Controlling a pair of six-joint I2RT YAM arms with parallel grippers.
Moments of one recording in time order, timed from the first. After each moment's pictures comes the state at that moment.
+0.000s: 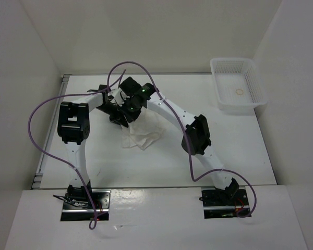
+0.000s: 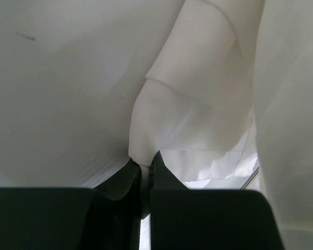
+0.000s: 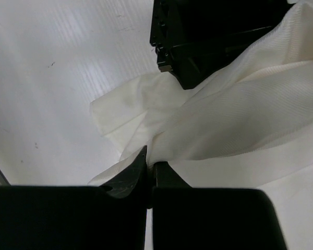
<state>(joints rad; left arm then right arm) -0.06 2.21 1.59 -0.81 0.72 0.12 0.83 2.39 2.43 -1.05 -0.25 -0.24</state>
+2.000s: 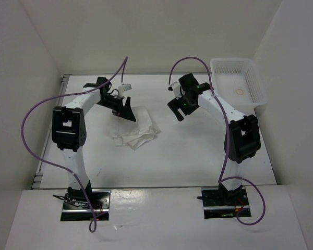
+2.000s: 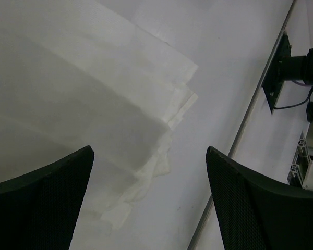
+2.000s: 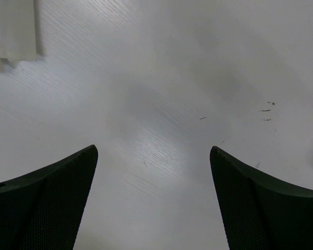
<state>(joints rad) -0.05 2.00 1.59 -0.92 0.96 0.36 0.40 1.82 1.55 -0.83 -0.04 -0.29</state>
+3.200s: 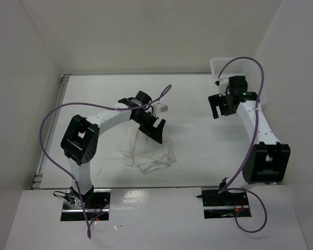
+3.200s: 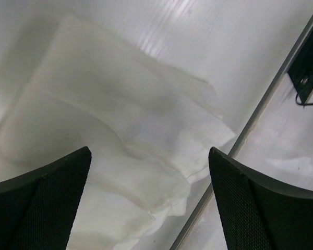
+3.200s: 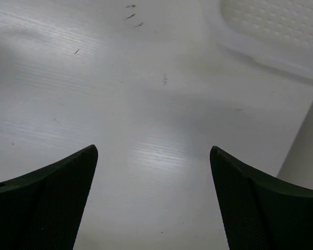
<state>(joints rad) -0.55 1.92 1.40 -0.67 0.65 0.06 0.01 1.51 1.30 -0.79 -0.02 -0.29</state>
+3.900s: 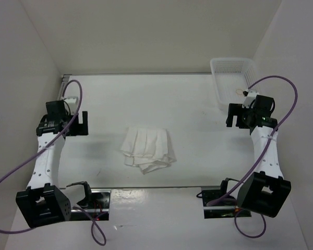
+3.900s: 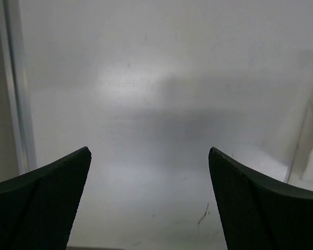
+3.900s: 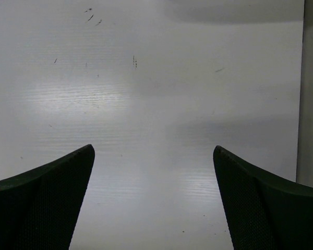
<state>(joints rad) 0.14 1.10 1.01 -0.69 0.04 0.13 -0.32 1.15 1.00 -0.63 -0.21 -0.18</state>
